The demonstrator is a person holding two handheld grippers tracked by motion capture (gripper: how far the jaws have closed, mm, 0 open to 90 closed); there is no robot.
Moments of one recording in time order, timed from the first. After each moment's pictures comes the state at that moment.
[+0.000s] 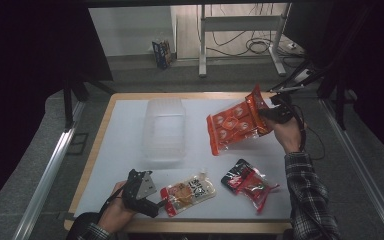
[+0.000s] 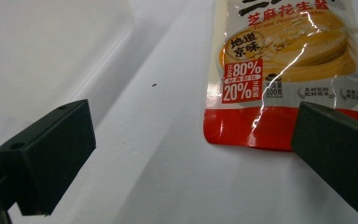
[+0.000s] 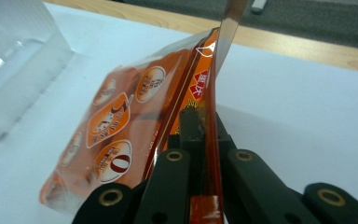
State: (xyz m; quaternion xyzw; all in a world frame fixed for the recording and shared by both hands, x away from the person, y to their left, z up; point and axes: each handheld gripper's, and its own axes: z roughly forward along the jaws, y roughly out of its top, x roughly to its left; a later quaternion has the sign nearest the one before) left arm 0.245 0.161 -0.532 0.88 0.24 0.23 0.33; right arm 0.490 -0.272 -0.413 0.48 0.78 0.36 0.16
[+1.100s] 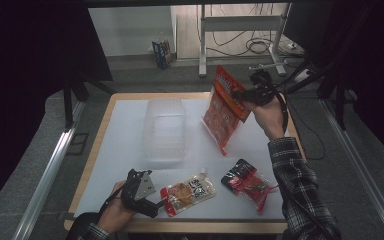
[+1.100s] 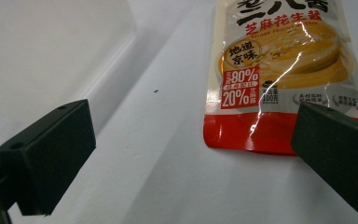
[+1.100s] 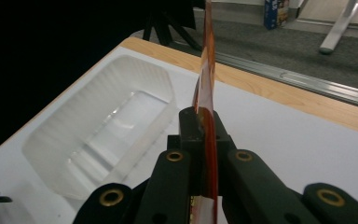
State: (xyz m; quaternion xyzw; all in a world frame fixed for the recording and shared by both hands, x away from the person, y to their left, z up) left arm 0.243 0.162 -0.528 0.88 0.24 0.24 0.34; right arm 0.480 -0.191 -0.337 0.41 0.79 0.45 0.10
